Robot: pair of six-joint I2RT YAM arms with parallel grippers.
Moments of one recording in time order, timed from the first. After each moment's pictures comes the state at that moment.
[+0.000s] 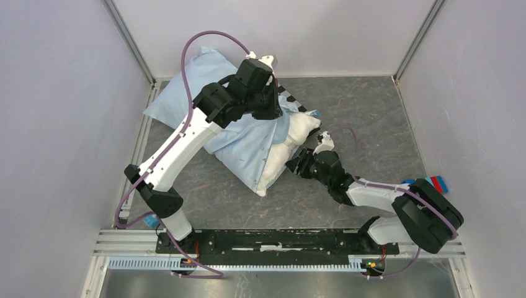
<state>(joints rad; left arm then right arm) -0.81 1.70 2.09 -1.05 -0.09 -0.59 0.68 1.31 0.38 0.50 0.08 0.79</state>
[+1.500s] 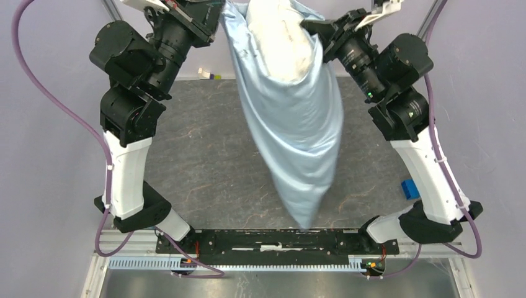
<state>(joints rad) -0.66 1.60 2.59 -0.61 -0.26 -0.44 0.64 1.40 2.01 -0.26 0.00 0.34</state>
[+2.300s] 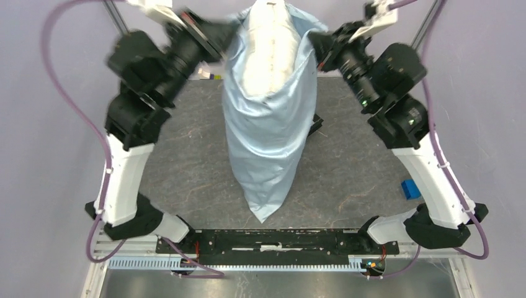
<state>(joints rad) -0.71 1.40 2.14 -0.56 -0.10 -0.58 0.67 1.41 2.09 -0.38 0.20 0.18</state>
